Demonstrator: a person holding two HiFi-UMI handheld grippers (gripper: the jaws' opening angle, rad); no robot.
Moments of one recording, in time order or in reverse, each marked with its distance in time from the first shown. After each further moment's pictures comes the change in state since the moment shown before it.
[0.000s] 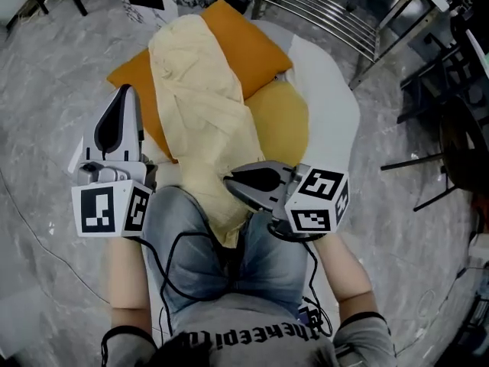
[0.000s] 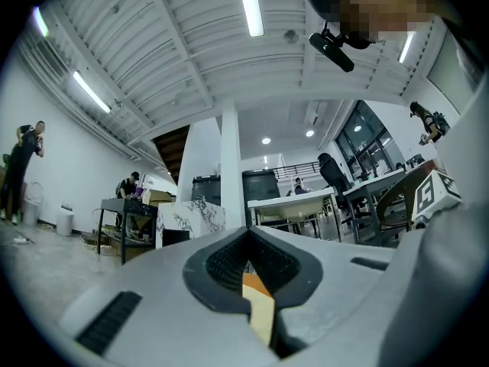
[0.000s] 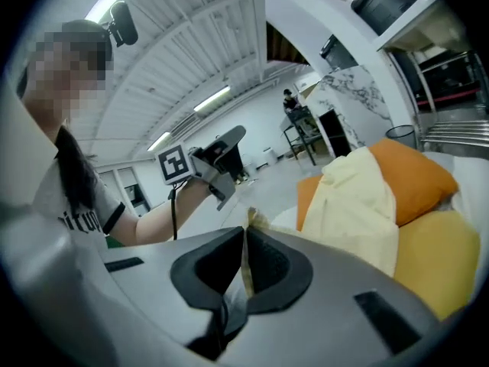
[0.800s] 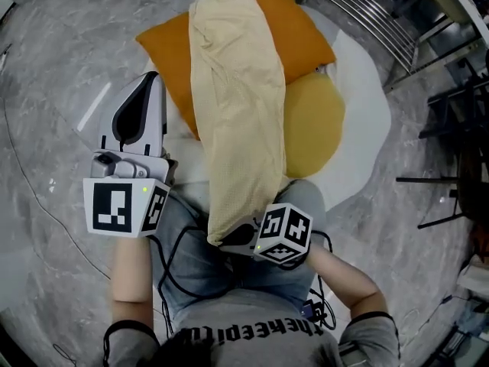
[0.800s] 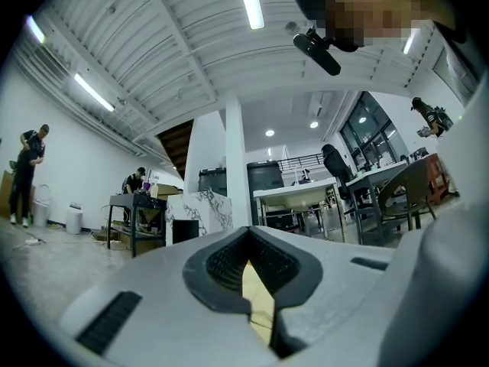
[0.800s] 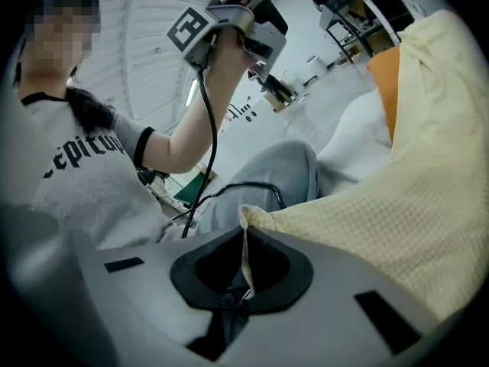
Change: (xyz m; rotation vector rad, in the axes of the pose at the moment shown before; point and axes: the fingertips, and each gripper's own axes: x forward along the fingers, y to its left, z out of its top) left arm -0.038 0.023 -0.031 0.007 0.062 0.039; right arm 0.064 0.110 -0.192 0.079 0.596 0.484
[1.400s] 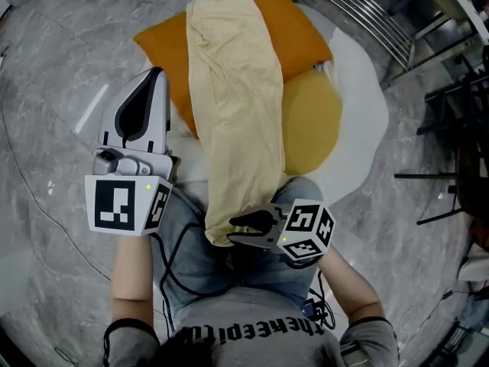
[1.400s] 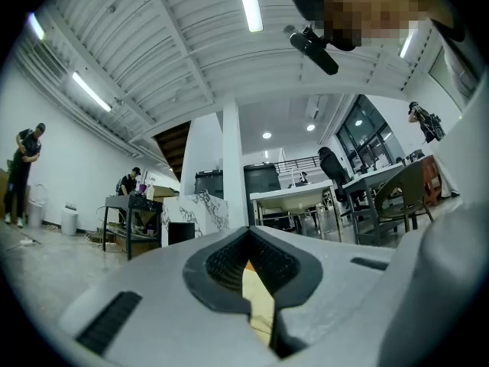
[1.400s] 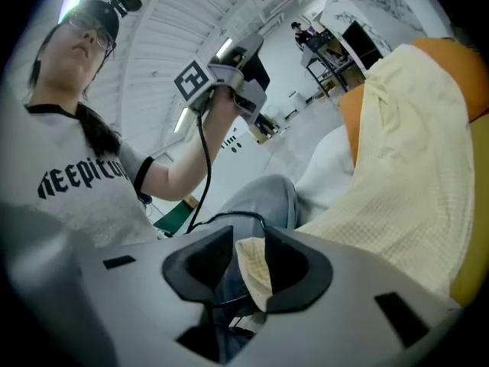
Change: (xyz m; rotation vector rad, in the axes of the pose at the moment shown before) left arm 0.003 -0.005 0.004 0.003 -0.017 -0.025; right arm -0.044 -0.011 0.022 0.028 -0.250 -0.130
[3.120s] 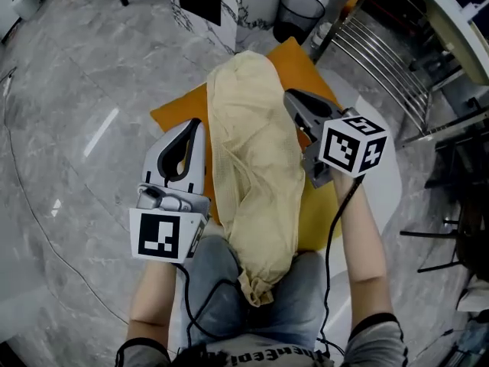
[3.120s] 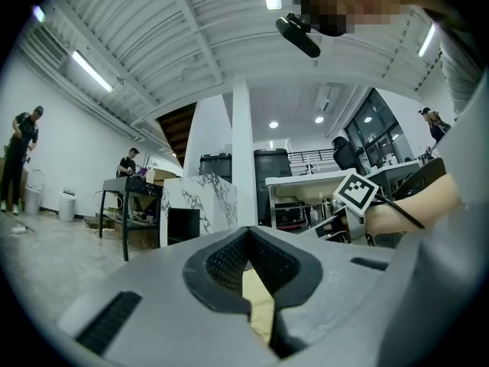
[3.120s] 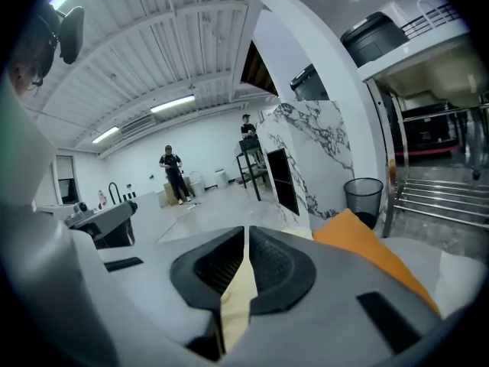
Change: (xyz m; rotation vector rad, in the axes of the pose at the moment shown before) left arm 0.163 0.104 -0.047 -0.053 0.085 0.002; right arm -0.176 -0.295 0.420 -0.130 -0.529 -0.734
